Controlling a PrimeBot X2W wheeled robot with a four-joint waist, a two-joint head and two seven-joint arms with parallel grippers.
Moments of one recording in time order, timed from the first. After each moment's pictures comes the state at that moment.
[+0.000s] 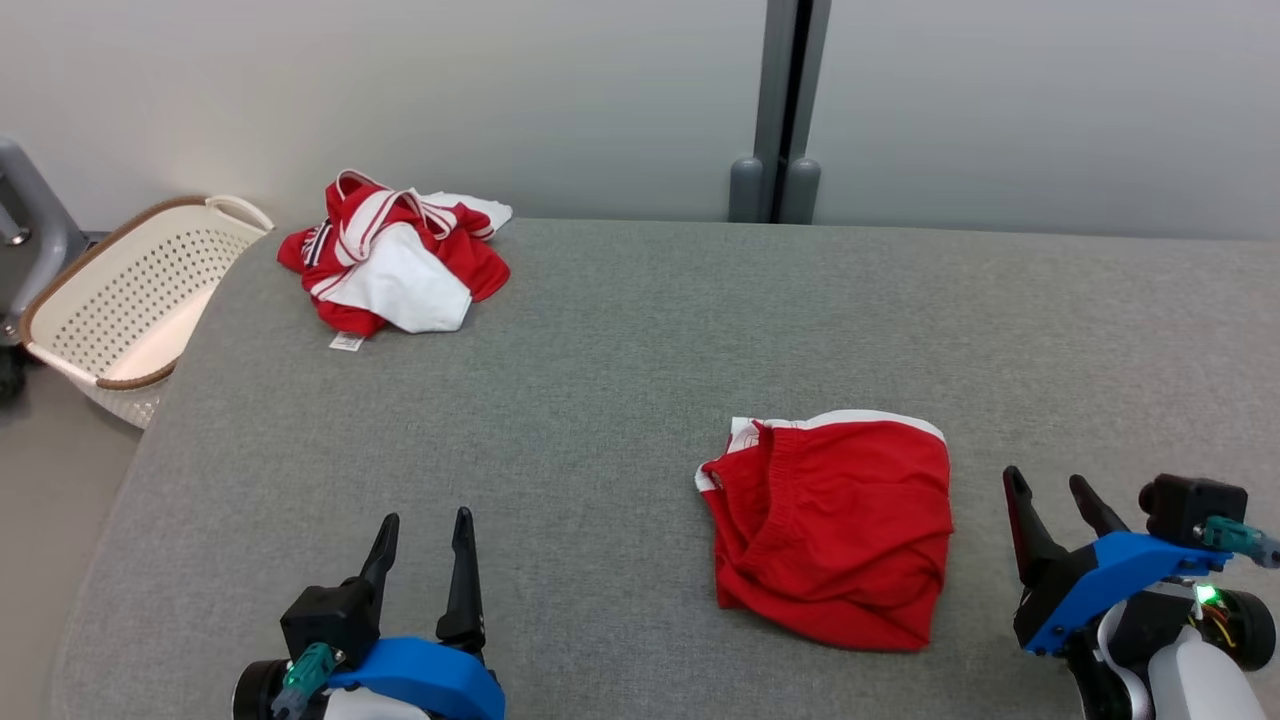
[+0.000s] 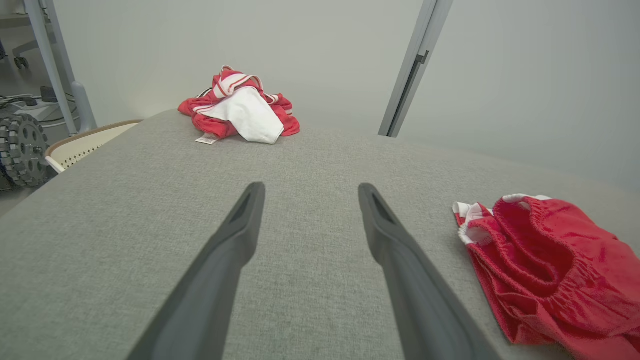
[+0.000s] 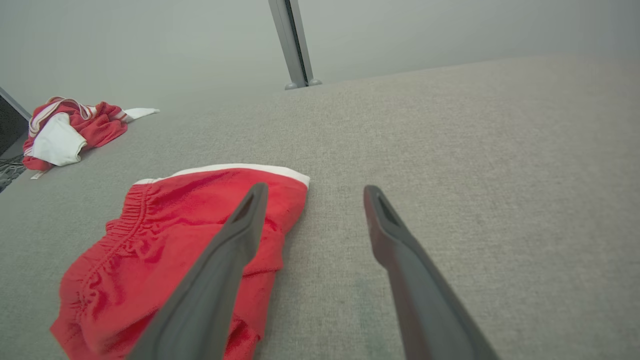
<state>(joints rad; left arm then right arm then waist) -0.10 0.15 -0.37 0.36 -0.47 0.12 -0.26 -0.19 -0.05 -0.16 0.38 0.21 0.13 0.08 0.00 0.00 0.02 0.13</state>
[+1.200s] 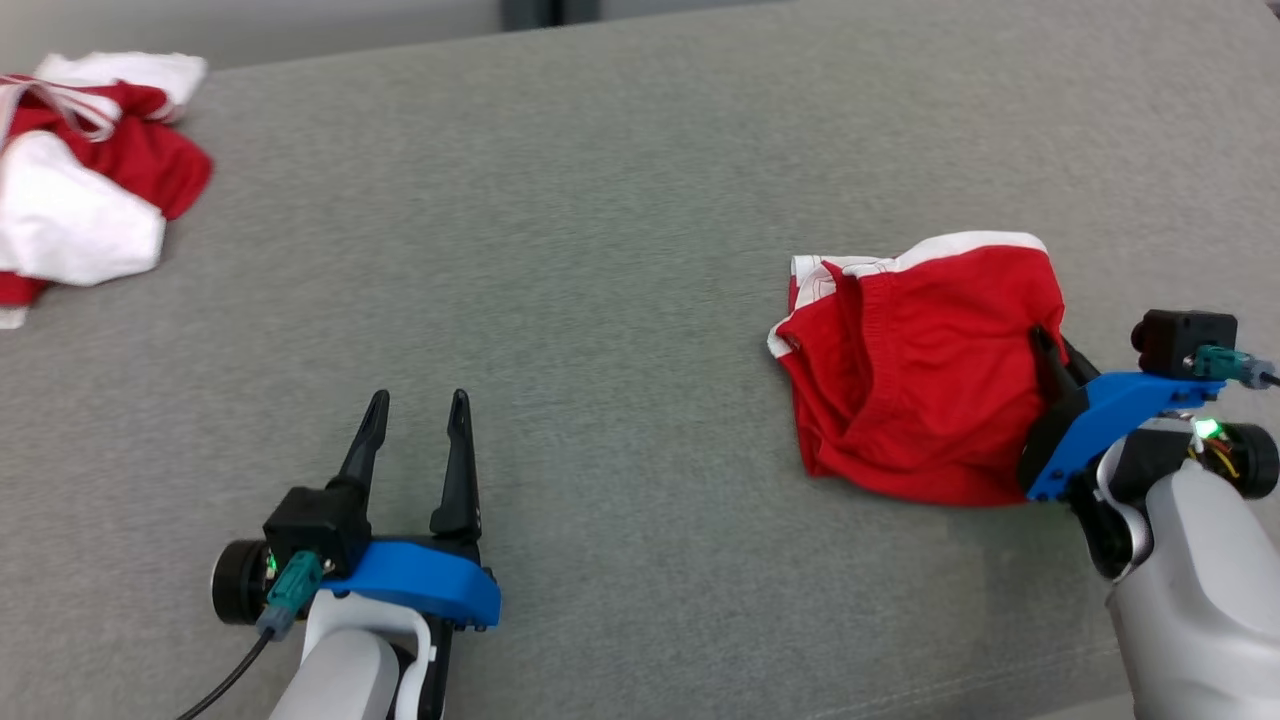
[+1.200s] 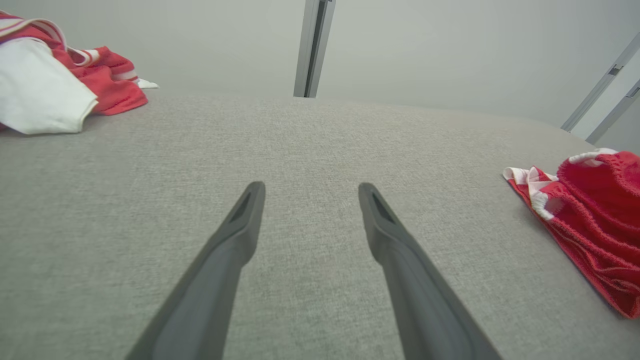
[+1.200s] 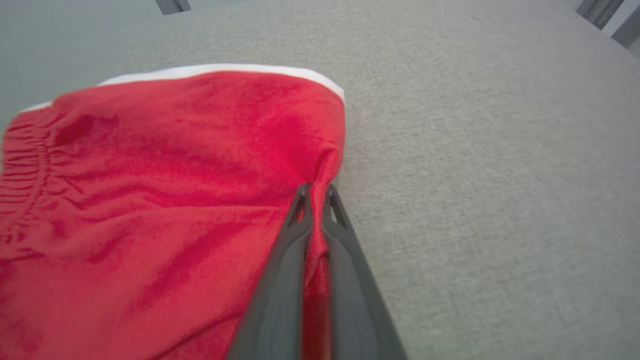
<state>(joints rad) -0.23 0.15 -0.34 0.31 -0.39 0.10 -0.26 -0.56 -0.15 -0.09 0.71 0.19 0.13 0.06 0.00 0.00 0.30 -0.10</state>
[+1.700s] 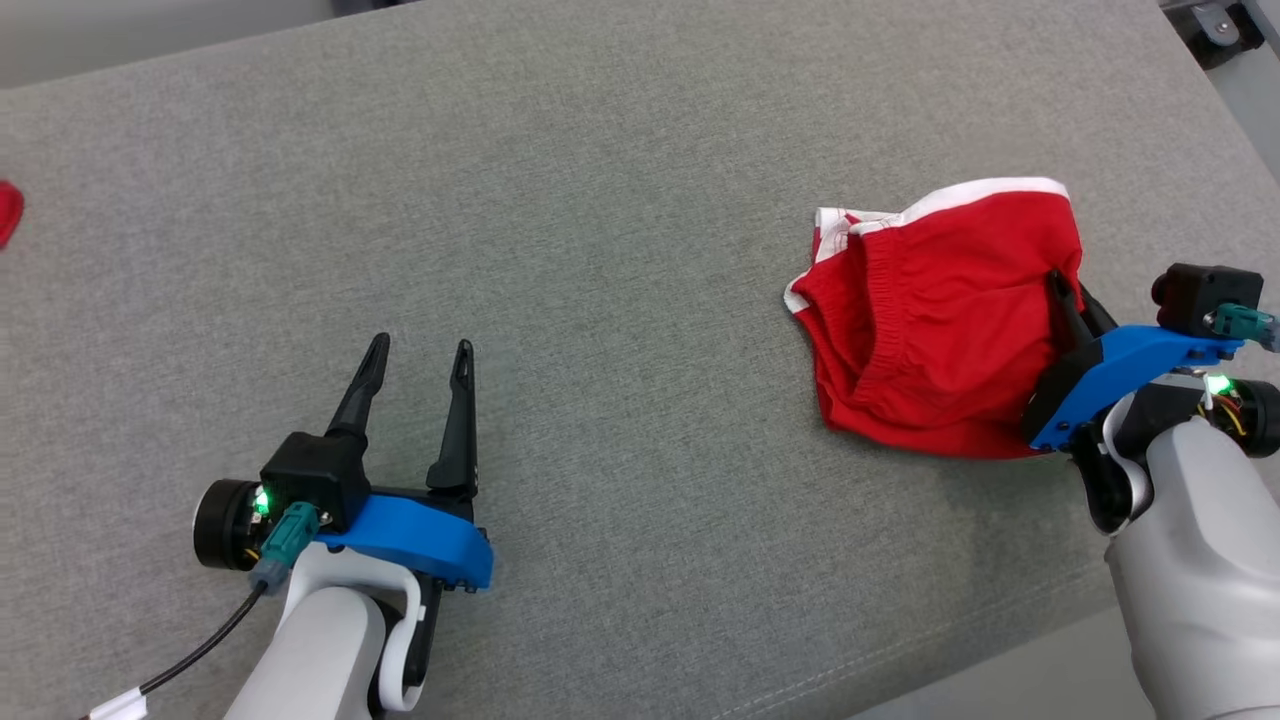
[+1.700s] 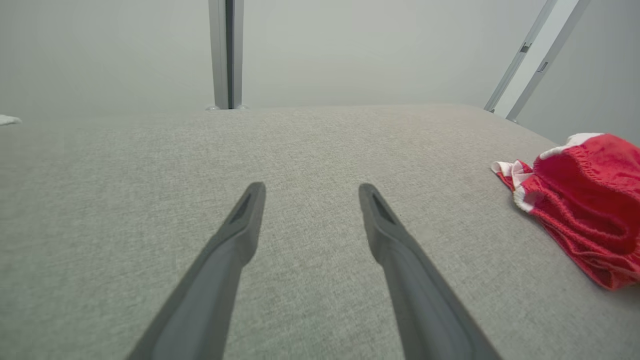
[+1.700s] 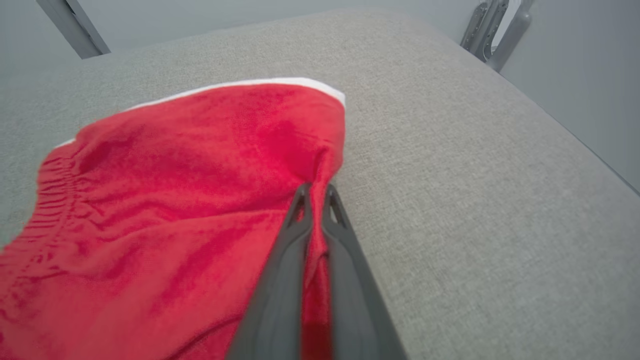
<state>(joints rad) -0.30 0.20 -0.38 0.26 -0.35 0.09 -0.20 -0.68 -0.15 -0.10 0.84 0.19 0.13 -0.05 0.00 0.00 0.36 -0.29</state>
